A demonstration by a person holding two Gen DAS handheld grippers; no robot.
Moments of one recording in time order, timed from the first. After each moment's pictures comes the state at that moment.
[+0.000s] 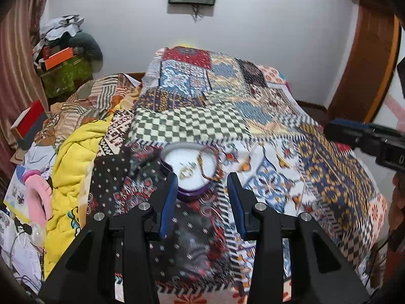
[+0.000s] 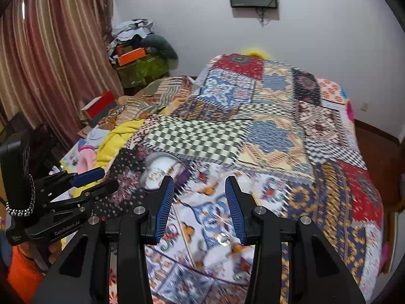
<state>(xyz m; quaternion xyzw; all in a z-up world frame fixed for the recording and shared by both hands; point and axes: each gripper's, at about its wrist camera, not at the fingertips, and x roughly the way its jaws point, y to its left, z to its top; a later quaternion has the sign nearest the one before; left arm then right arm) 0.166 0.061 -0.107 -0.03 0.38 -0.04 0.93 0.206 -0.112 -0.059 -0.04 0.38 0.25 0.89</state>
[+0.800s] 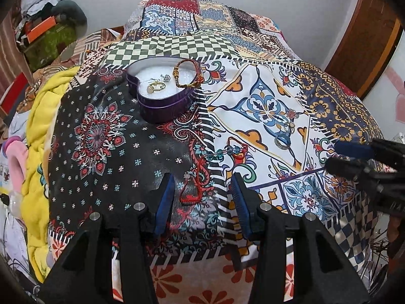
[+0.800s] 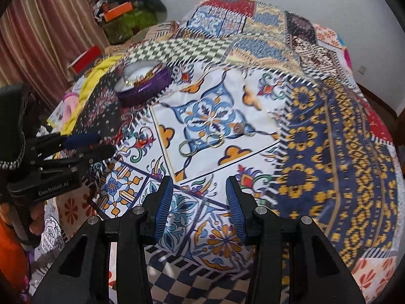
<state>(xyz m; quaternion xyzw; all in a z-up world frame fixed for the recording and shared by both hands) 0.156 0.036 -0.195 -0.03 0.48 -0.07 0.87 0.165 -0.131 -0.160 -0.06 0.50 0.23 0.83</state>
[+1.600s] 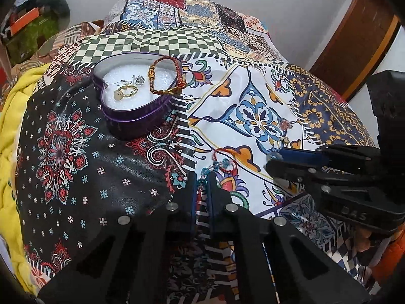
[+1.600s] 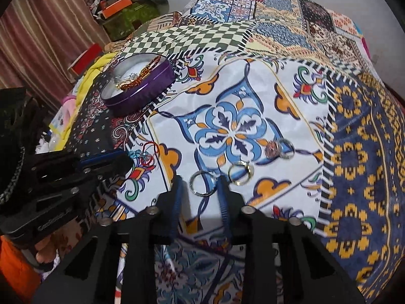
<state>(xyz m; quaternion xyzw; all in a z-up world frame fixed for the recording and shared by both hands) 0.190 0.033 -0.212 -0.07 0.48 -0.13 0.86 0.203 -0.100 -0.189 -0.04 0.52 0.25 0.82</state>
